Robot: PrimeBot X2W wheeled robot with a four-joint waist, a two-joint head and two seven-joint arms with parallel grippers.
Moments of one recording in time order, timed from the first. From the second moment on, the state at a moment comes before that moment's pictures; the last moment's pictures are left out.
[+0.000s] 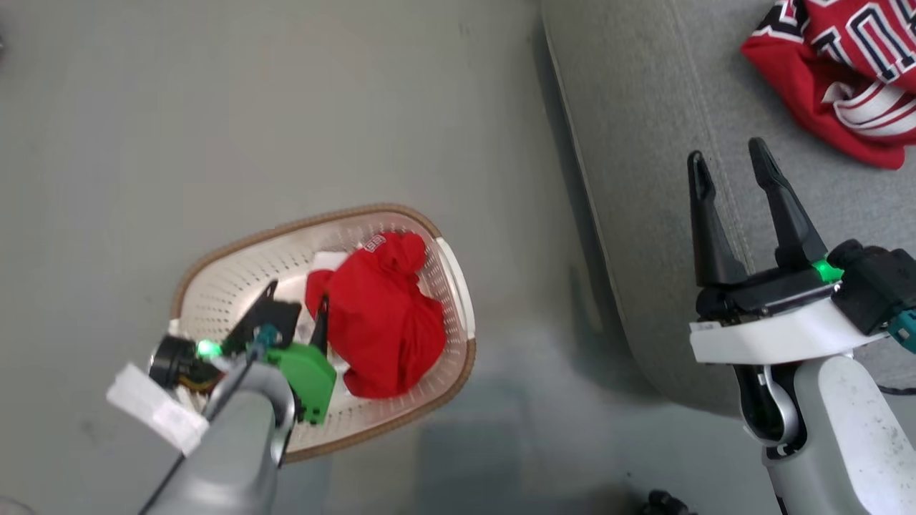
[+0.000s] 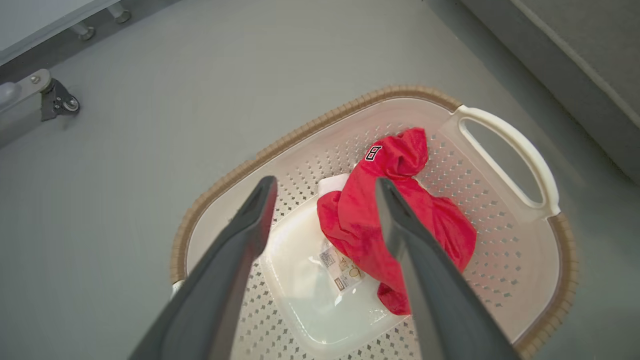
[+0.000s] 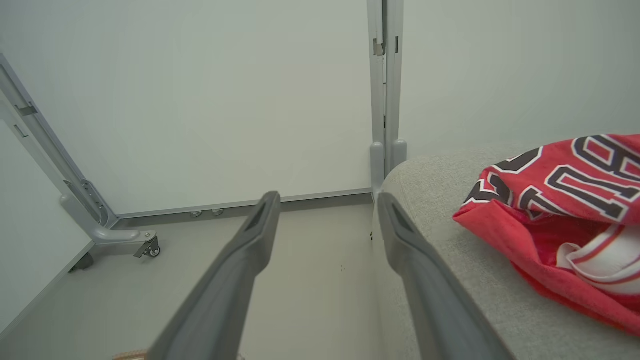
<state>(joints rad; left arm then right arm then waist) -0.54 0.08 -0.29 0.96 -0.02 0.00 -0.26 -0.25 -0.15 0.12 -0.06 0.30 0.13 -0.26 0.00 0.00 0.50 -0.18</state>
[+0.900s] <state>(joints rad) -0.92 0.17 -0.26 1.29 -0.08 0.02 0.04 -0.34 -0.09 0.20 -0.10 0.28 0.13 -0.26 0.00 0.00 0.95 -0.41</state>
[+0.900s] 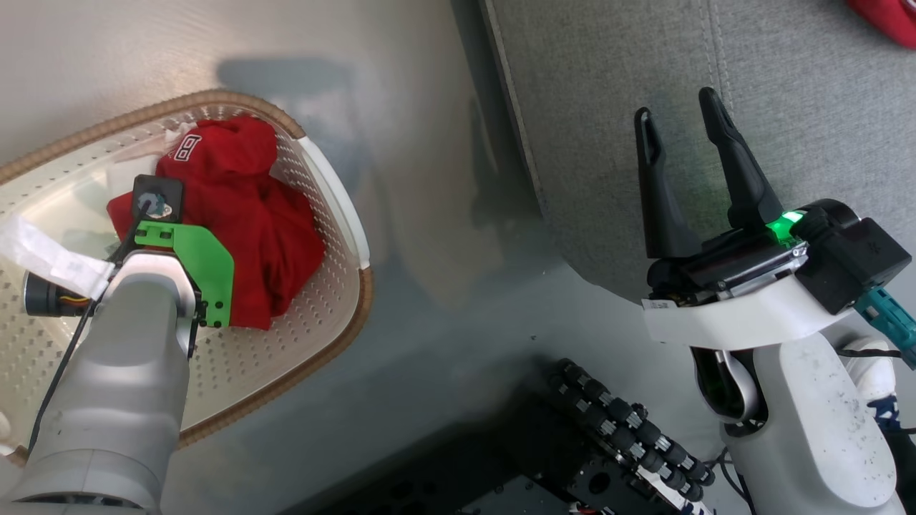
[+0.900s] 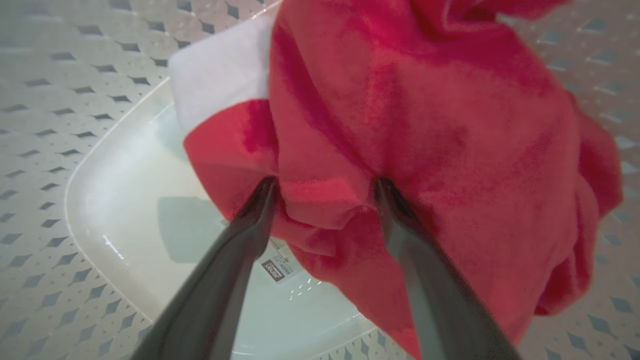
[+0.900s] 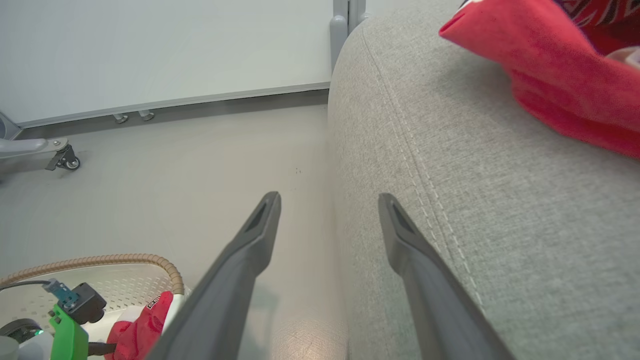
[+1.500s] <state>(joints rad) -0.98 0.16 -0.33 1.29 -0.08 -0.06 0.18 -0.33 -0.08 0.21 -0.11 0.27 0.13 -0.26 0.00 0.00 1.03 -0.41</state>
